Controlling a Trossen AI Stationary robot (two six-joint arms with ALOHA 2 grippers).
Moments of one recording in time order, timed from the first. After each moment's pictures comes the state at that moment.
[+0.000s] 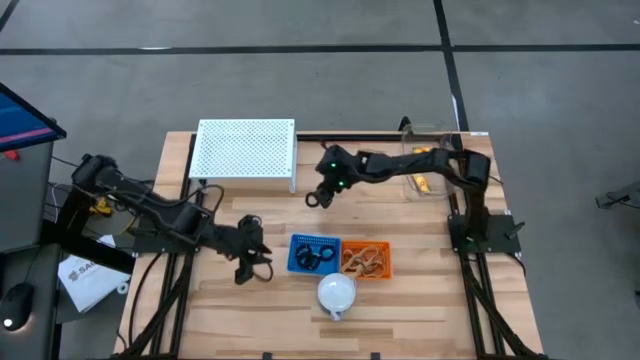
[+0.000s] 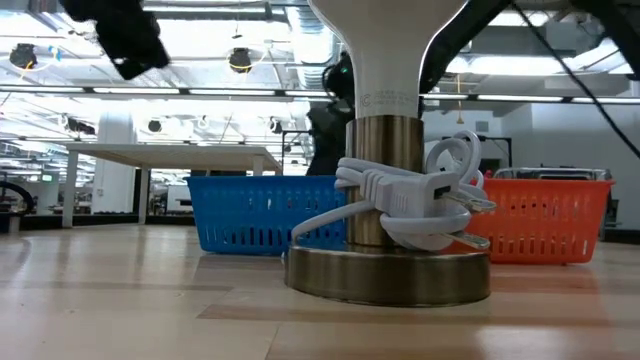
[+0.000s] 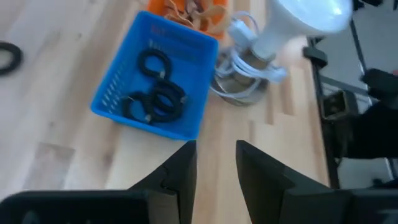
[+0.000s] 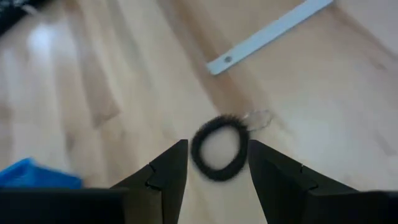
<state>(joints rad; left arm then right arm) -0.45 1.08 0.77 -0.43 -0.23 -0.58 -0.31 1.96 1.26 -0.13 -0.20 0.34</state>
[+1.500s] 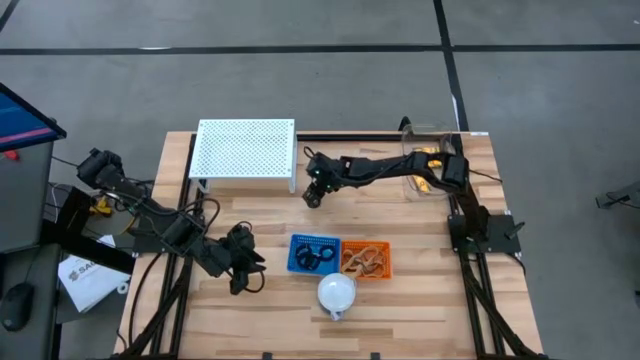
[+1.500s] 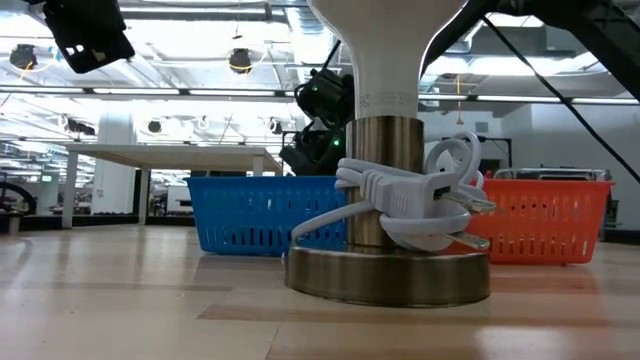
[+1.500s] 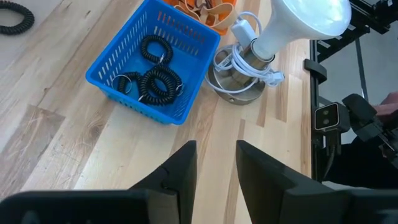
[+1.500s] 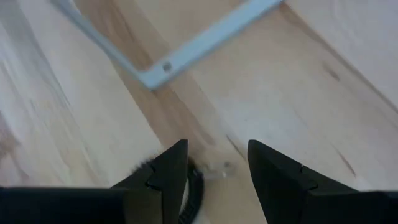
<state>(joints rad) -0.62 1.08 0.77 -0.47 -0.39 -0.84 -0.27 2.13 1.44 -0.24 0.07 0.35</state>
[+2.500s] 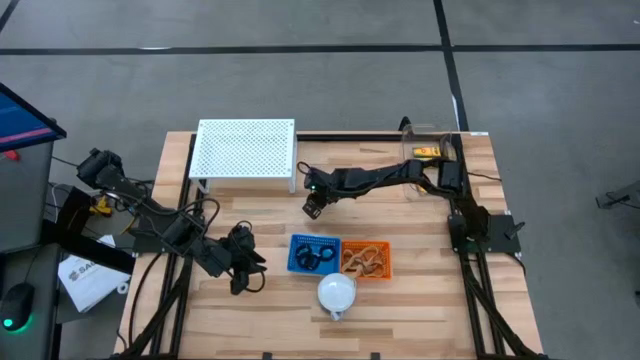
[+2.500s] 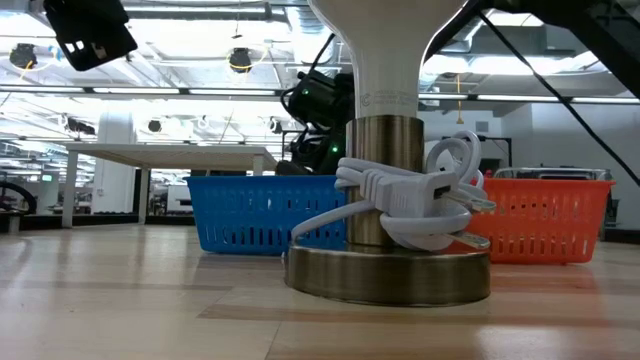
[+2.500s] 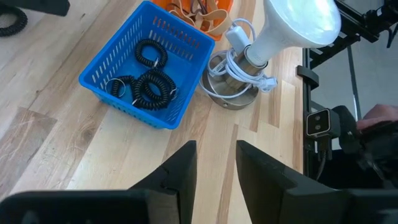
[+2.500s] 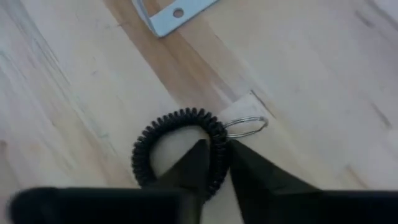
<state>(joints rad) -0.62 1.08 0.77 -0.44 -0.39 -0.85 -0.19 2.20 1.44 -0.34 0.16 0.40</state>
